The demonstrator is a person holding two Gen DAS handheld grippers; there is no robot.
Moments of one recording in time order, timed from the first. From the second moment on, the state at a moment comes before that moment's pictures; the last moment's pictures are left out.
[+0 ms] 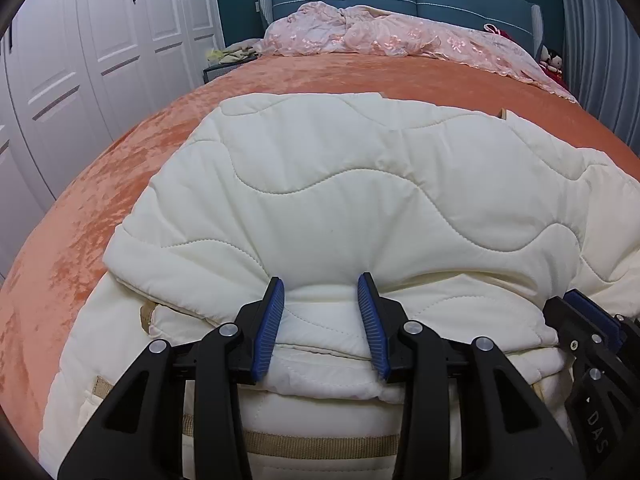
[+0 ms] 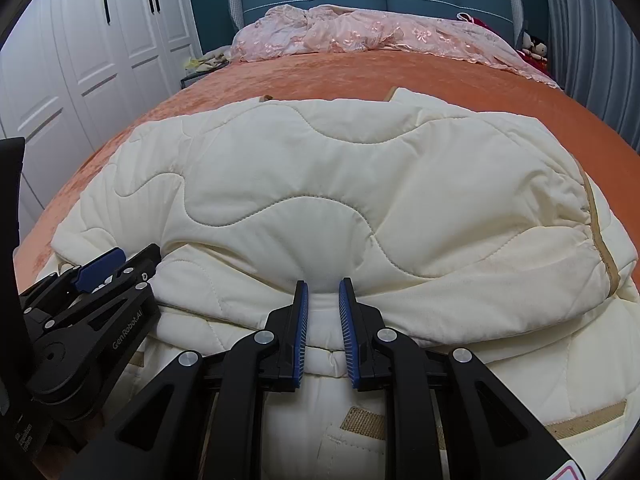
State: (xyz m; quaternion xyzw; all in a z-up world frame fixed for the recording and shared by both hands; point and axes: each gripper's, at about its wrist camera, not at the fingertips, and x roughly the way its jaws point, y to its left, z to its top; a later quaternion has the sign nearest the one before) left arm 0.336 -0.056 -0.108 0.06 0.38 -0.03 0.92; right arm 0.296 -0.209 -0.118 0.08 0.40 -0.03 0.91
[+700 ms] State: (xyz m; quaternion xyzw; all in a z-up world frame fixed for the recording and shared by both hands) left arm 0.368 0.023 -0.019 -0.08 0.42 -0.11 0.90; right arm 0.322 -0.238 -0.071 0.16 0.41 0.03 0.90
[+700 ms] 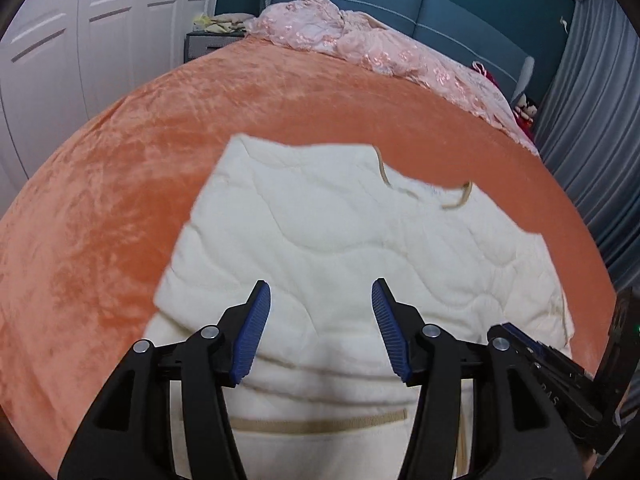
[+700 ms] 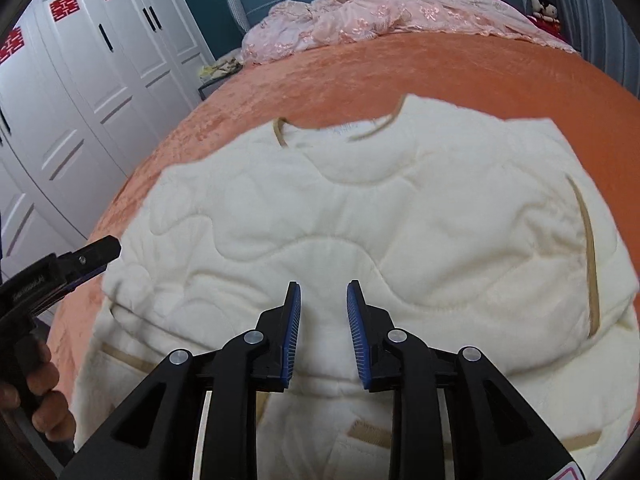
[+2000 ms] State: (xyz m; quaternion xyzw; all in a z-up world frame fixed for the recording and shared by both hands) left arm 0.550 -0.008 -0.099 0.01 0.45 -0.02 0.89; right arm 0.551 -0.238 -0.089 0.25 0.36 -0.01 0.90
